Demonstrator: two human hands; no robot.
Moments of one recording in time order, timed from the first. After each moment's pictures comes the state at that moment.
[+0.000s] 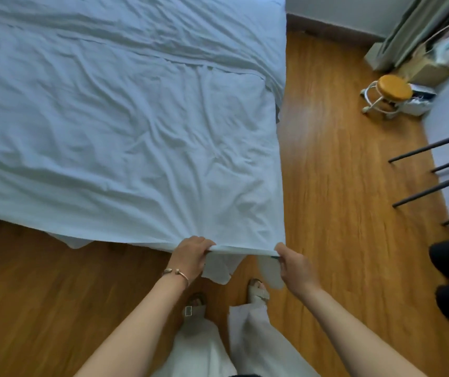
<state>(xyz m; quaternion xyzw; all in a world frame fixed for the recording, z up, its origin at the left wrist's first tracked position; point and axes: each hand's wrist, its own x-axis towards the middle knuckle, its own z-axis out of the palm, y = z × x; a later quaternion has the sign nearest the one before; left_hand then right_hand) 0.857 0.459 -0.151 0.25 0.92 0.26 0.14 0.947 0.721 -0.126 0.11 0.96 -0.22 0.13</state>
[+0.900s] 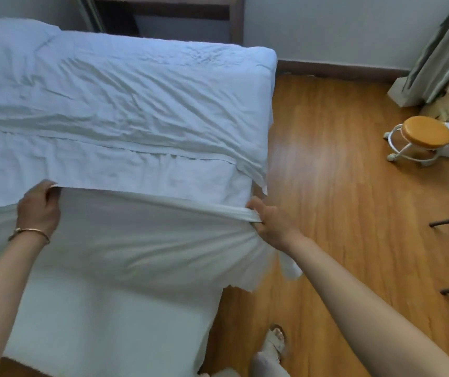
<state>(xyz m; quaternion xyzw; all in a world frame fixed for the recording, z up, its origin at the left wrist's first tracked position) 0.434 0.497 -0.008 -0.06 0.96 0.21 -0.15 0.529 0.976 -0.034 -0.07 0.95 -0.28 0.10</state>
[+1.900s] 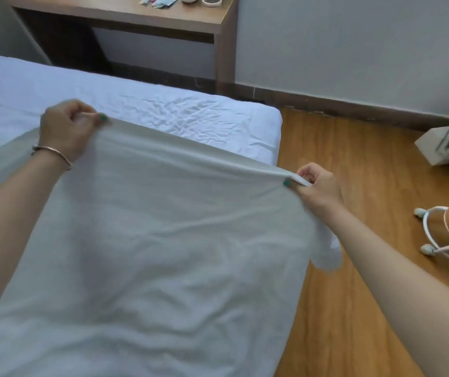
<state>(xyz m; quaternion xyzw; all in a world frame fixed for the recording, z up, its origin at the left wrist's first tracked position) -0.334 0.809 0.016 0.02 0.92 0.36 -0.15 -0.192 1.247 -0.065 0.17 0.87 -0.46 -0.05</state>
